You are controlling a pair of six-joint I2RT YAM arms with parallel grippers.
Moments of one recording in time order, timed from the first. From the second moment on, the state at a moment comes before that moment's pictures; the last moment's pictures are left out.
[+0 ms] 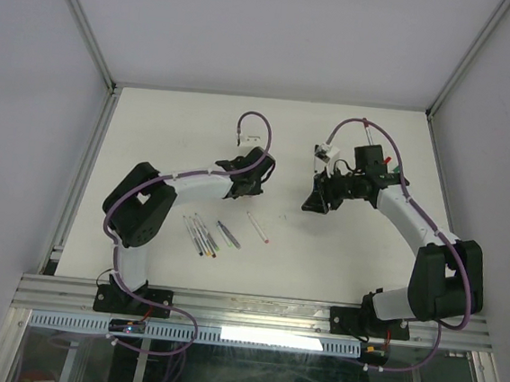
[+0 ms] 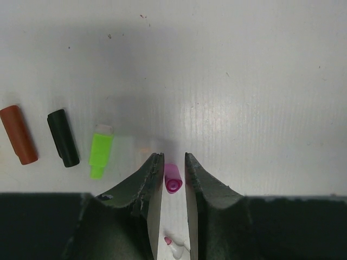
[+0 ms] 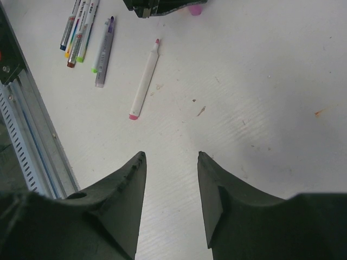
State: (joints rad) left arm -0.76 1.89 1.23 -0.26 -0.40 -0.68; right arm 0.24 1.41 0.96 -0.54 -0.82 -0.35
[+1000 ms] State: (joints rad) left arm -0.76 1.21 0.74 -0.01 -0.33 -0.46; right arm 0.18 1.38 0.96 -0.40 -0.68 -0.30
